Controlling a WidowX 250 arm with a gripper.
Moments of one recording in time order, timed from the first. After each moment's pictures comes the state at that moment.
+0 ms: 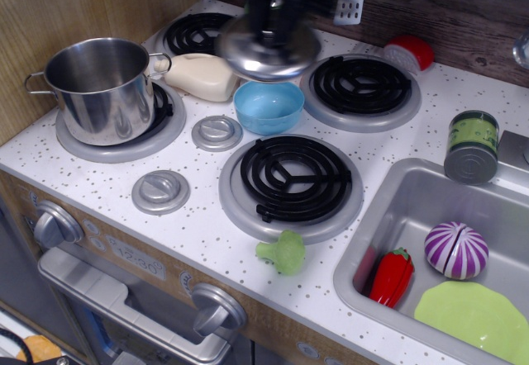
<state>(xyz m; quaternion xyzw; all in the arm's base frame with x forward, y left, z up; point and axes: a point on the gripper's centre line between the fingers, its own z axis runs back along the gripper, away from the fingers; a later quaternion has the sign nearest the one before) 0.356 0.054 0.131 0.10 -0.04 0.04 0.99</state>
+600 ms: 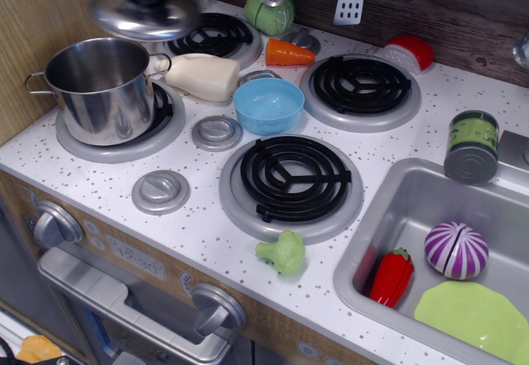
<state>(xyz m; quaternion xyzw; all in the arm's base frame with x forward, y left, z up) 0.307 0.138 0.152 0.12 0.03 0.05 0.99</state>
